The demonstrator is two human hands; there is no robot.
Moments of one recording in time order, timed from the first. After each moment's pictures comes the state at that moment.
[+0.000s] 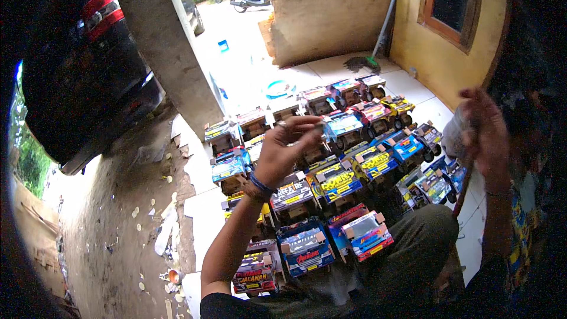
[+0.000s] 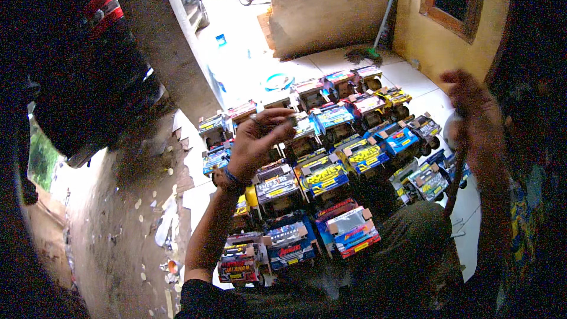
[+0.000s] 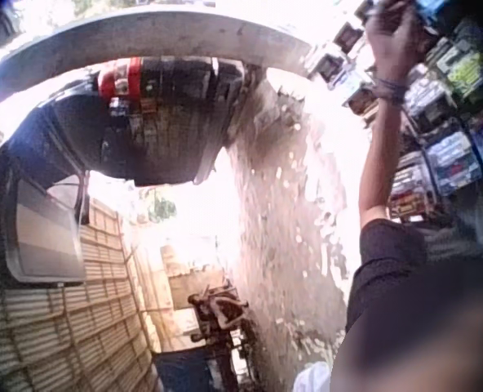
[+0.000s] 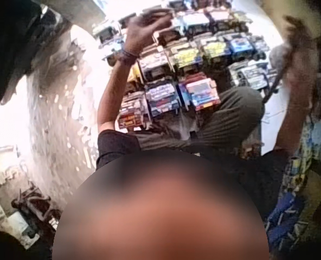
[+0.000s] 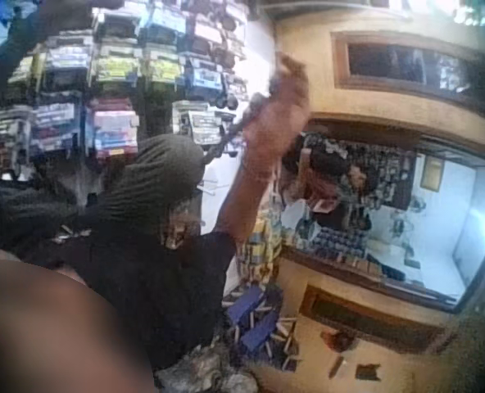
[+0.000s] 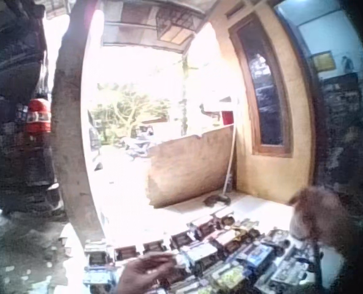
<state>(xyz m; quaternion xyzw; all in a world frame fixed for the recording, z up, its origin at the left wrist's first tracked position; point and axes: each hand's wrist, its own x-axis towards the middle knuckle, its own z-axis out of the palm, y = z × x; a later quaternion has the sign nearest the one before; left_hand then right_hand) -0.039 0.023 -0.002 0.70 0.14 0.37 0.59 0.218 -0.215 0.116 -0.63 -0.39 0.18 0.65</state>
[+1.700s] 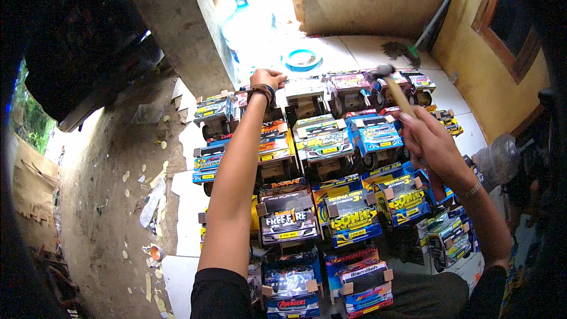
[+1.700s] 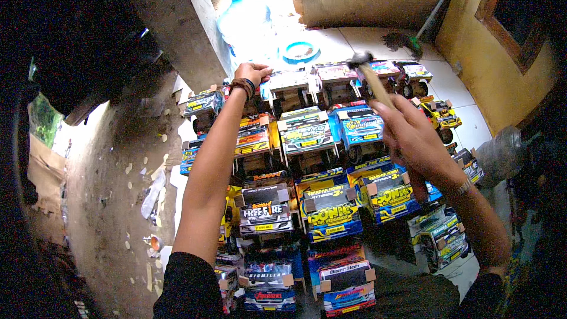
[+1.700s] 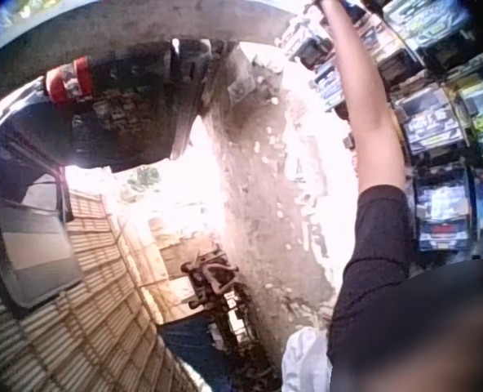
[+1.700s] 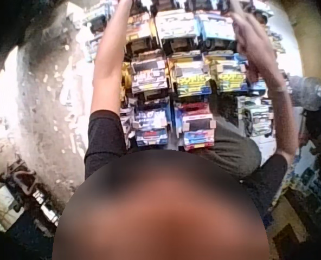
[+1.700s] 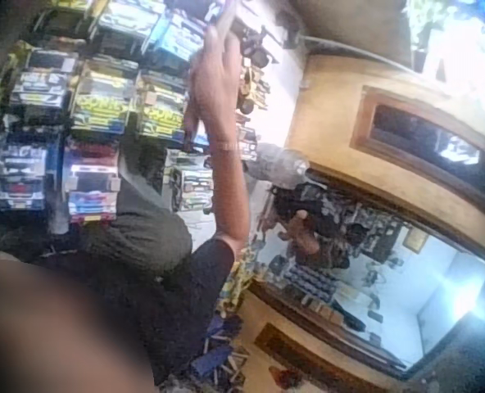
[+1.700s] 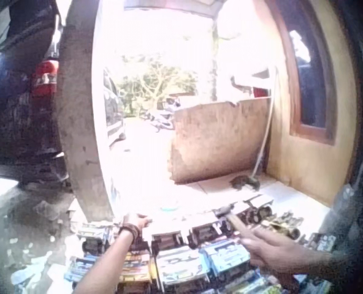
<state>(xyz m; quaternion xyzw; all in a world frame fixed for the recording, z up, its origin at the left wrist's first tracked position) 0.018 0.328 -0.137 0.63 0.55 0.35 0.43 0.237 -0.005 0.000 -0.66 -0.46 0.43 0.41</state>
